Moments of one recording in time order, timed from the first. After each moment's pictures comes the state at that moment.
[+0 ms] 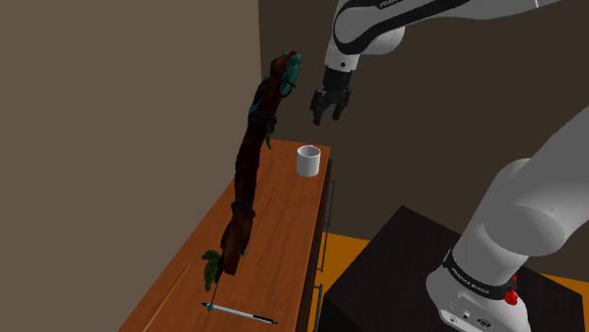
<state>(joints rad) 0.00 -0.27 -0.08 -2.23 0.07 2.06 -0.04</state>
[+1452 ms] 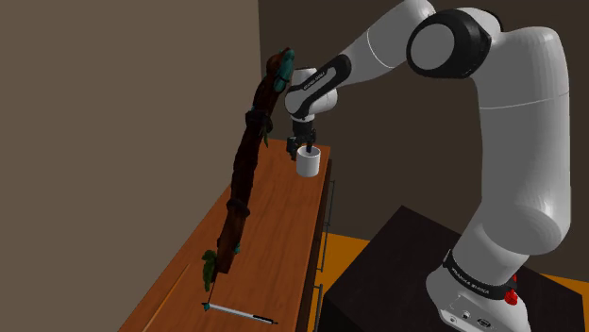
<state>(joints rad) -0.02 0.46 -0.10 -1.82 0.04 2.26 -0.16</state>
